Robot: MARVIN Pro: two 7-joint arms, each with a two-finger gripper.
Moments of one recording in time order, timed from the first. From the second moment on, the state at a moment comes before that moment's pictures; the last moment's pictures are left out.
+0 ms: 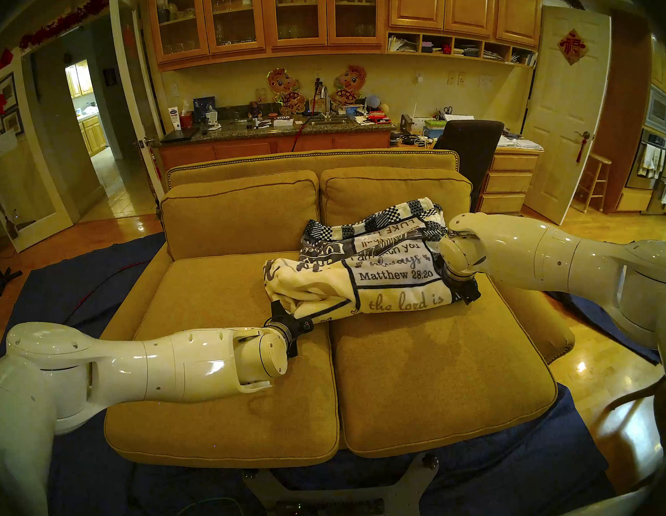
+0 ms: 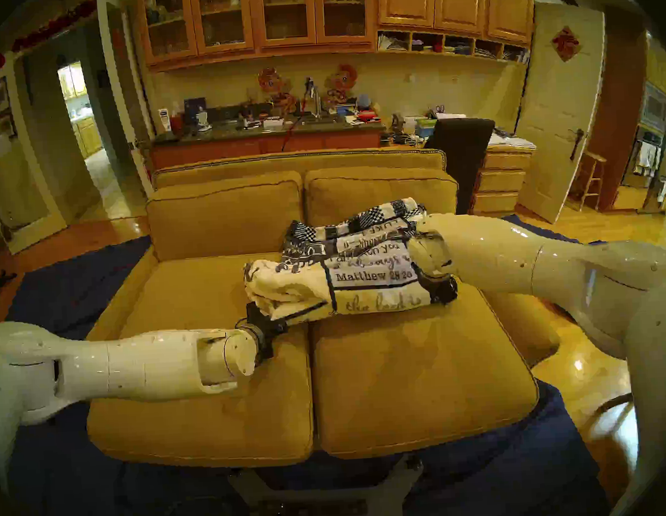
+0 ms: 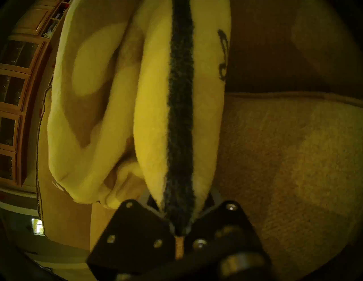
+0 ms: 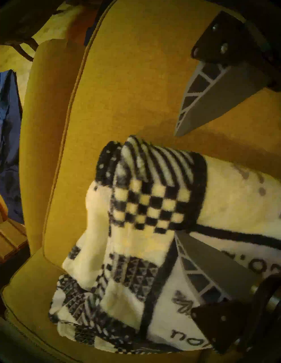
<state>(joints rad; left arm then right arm) 0.57 -0.94 0.25 -1.38 -0.54 0.50 0.40 -0.32 -0.89 -0.09 -1.13 2.62 -0.33 -0.96</state>
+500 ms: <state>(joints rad) 0.57 -0.94 0.25 -1.39 -0.55 0.52 0.42 -0.40 -0.97 -0.13 -1.02 2.57 -0.43 -0.83</state>
